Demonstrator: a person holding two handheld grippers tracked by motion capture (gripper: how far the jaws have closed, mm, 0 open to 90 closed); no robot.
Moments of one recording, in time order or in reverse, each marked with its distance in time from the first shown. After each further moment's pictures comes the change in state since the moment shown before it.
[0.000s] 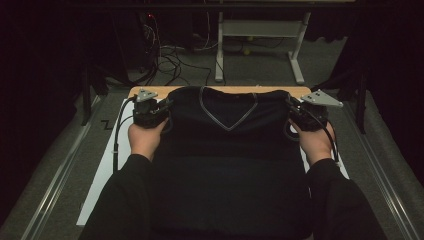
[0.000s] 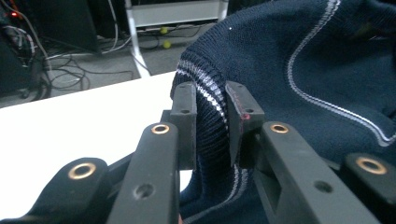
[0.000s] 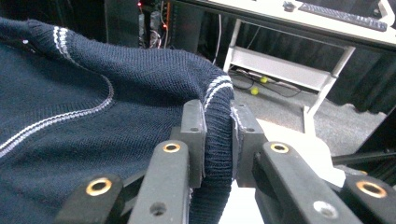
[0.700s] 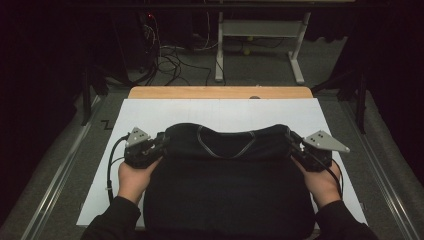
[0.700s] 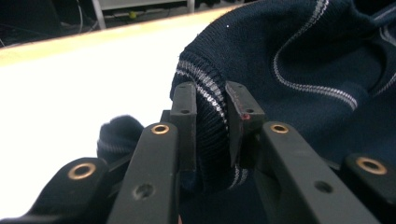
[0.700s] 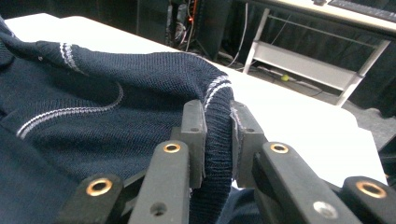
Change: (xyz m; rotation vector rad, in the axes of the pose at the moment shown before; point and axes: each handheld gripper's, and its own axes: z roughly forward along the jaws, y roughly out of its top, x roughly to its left) left arm -0.020 -0.093 -0.046 0.057 -0.108 0.055; right arm 0.030 -0.072 -0.062 -0.001 0.094 -0.049
